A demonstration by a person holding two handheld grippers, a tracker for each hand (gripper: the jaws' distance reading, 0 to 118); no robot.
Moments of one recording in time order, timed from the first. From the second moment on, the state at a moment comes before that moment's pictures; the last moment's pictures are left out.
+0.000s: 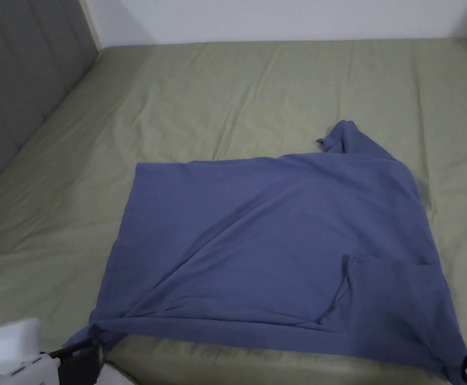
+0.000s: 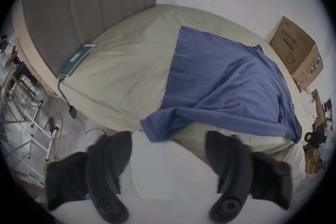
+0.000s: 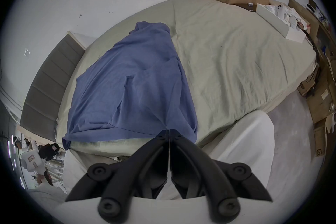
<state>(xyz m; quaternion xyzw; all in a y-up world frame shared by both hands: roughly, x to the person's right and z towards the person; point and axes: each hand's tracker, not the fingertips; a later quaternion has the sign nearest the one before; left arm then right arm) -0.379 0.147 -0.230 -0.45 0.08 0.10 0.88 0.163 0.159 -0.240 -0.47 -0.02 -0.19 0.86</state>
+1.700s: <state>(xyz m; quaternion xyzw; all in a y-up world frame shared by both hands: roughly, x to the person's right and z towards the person) -0.393 0.144 -0.434 -0.49 0.08 0.05 0.87 0.149 0.139 -0.485 -0.54 0.00 -0.14 0.83</state>
